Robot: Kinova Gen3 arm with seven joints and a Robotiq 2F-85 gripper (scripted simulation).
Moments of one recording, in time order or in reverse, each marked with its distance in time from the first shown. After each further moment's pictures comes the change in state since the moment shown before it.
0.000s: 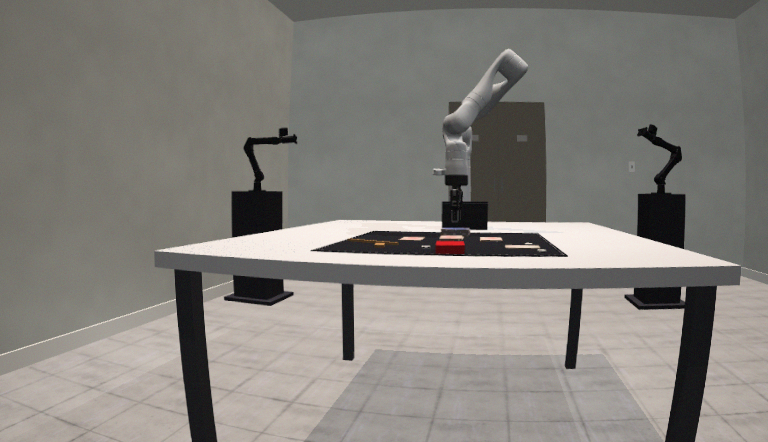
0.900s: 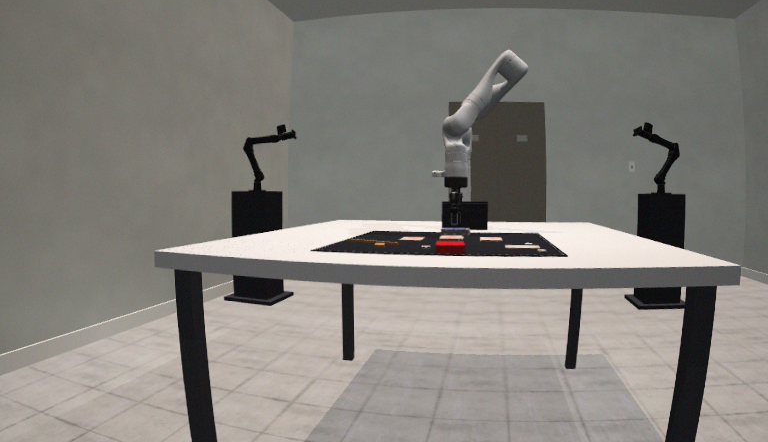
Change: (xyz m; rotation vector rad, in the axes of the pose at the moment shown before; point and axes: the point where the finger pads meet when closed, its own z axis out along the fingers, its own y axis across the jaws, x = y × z) arm 0.002 0.001 0.006 -0.005 0.003 0.002
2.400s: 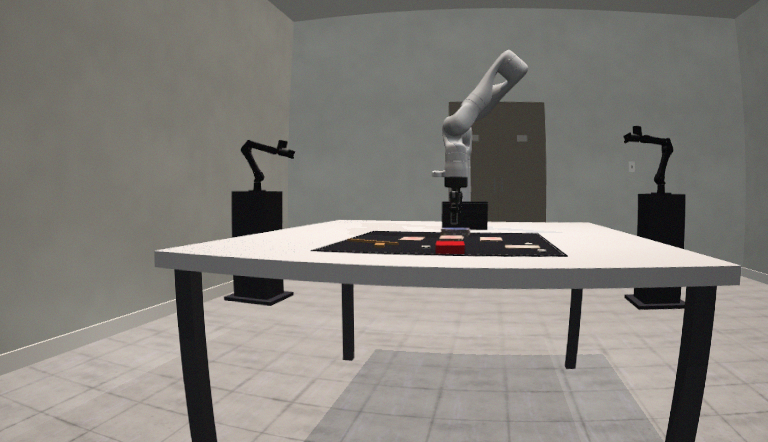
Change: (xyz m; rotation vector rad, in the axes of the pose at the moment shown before) arm 0.000 0.000 0.000 0.000 0.000 0.000
